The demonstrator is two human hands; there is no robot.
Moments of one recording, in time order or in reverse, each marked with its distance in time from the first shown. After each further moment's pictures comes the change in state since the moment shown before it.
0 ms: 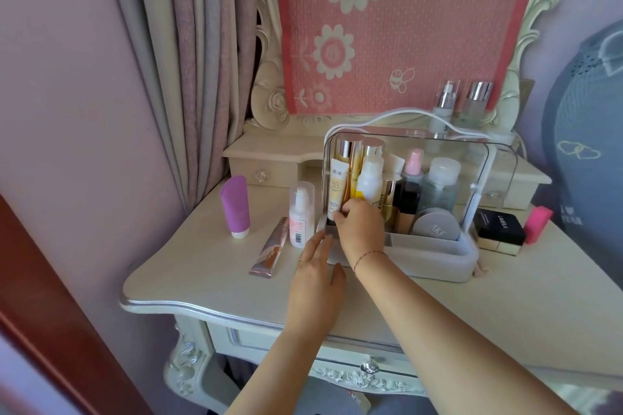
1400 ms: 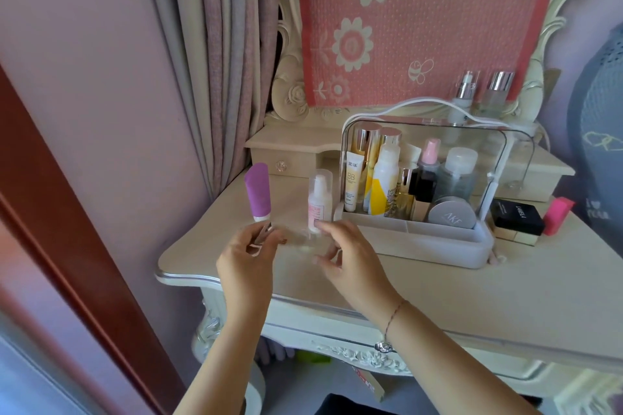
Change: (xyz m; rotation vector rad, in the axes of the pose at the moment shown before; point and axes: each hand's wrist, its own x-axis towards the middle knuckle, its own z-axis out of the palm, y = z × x) left_hand -0.017 -0.015 -0.099 -0.137 0.465 -0.284; right_hand -0.099 -0.009 -0.024 0.312 -0.288 -0.441
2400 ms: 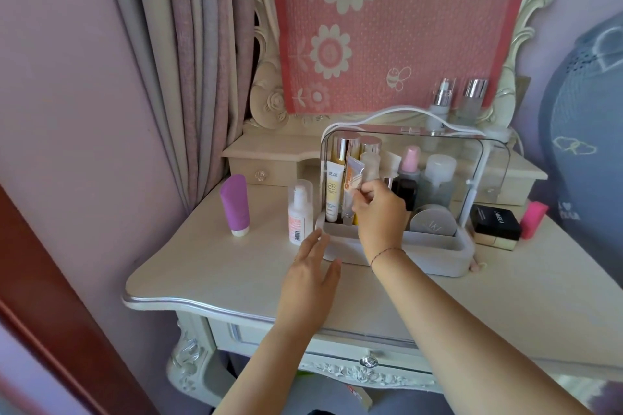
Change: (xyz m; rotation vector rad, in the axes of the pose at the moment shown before) left_hand -0.028 -0.008 0.086 0.180 -0.524 0.321; right_hand 0.078 0.048 -0.043 -0.149 0.597 0.325
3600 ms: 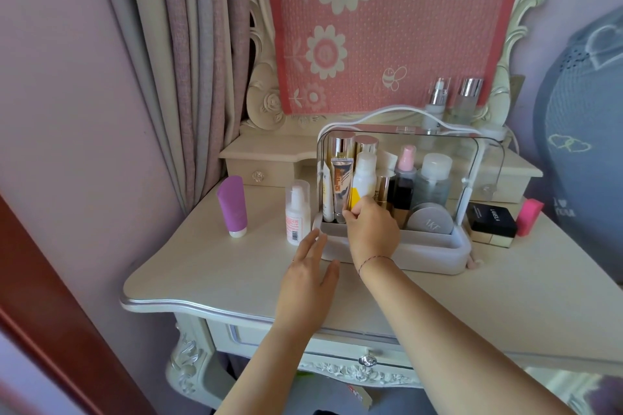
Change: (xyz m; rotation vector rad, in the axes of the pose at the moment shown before) left_hand 0.000 -0.003 0.003 0.016 0.019 0.021; right_hand -0.013 0.015 0.015 -0.452 -0.131 0.070
